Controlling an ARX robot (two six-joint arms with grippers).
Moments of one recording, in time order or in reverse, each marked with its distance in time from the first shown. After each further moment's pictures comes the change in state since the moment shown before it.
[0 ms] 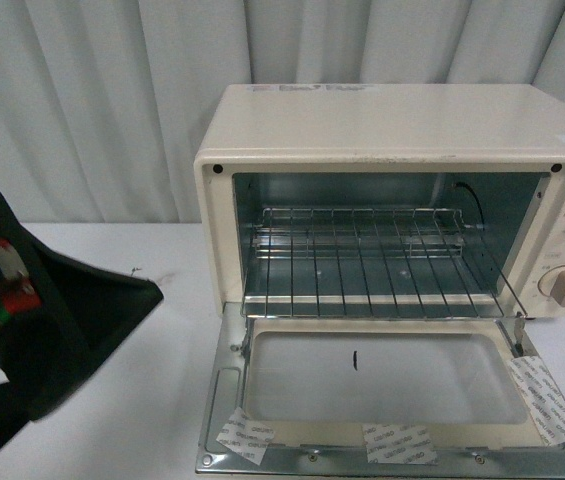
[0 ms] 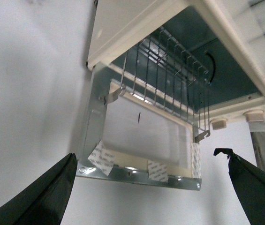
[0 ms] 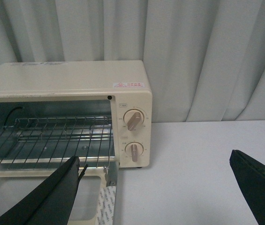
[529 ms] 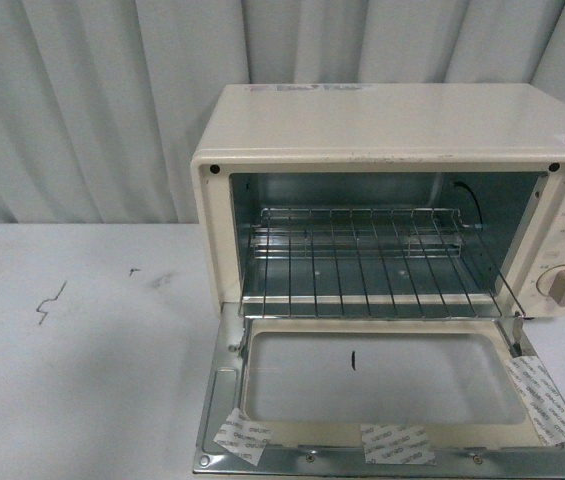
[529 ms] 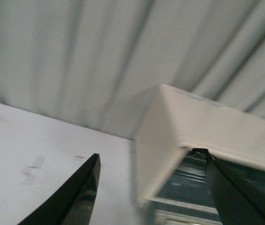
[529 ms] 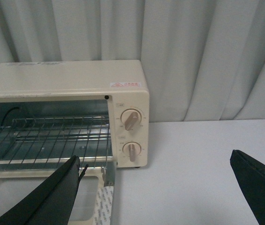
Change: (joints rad) left arm -0.008 -0.206 -0.079 0.280 -0.429 0.527; right arm 0.000 0.000 0.000 -0.001 0.003 0.000
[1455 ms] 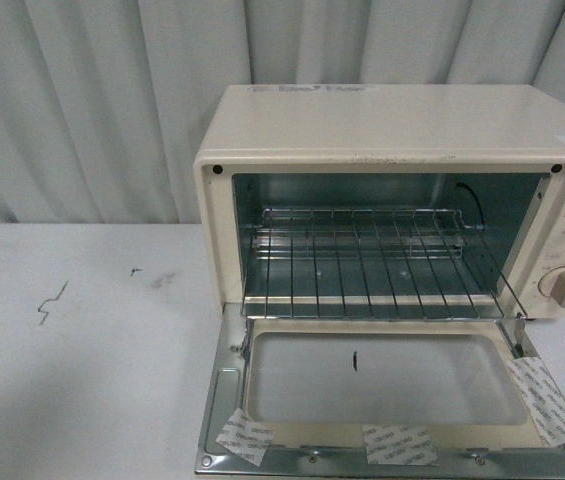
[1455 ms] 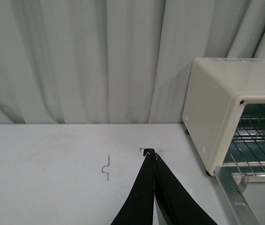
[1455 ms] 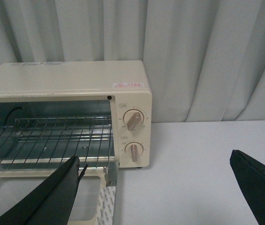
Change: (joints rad) left arm 0.407 -0.476 -0.182 -0.284 0.407 0.329; right arm 0.000 0.000 0.000 0.000 -0.004 0.000
